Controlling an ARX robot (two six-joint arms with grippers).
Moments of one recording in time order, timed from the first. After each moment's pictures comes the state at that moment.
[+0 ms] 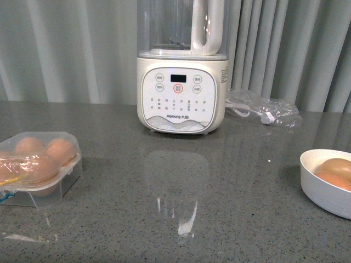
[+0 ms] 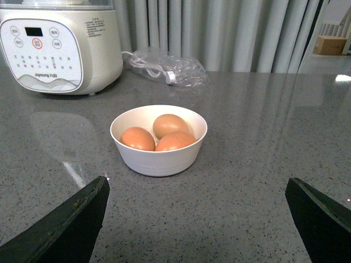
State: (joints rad) left arm 0.05 0.33 0.07 0.25 0.02 0.00; right arm 0.00 0.00 0.01 0.00 0.00 -0.01
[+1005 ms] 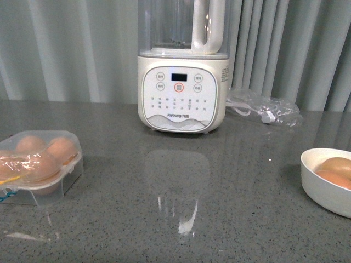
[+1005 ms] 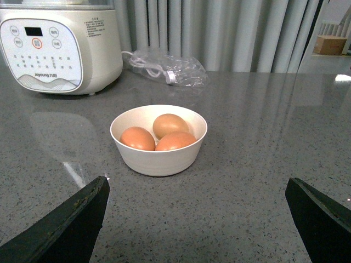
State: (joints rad) left arm 0.00 0.00 0.03 0.00 0.00 0.00; right arm 0.00 0.00 0.01 0.00 0.00 -0.01
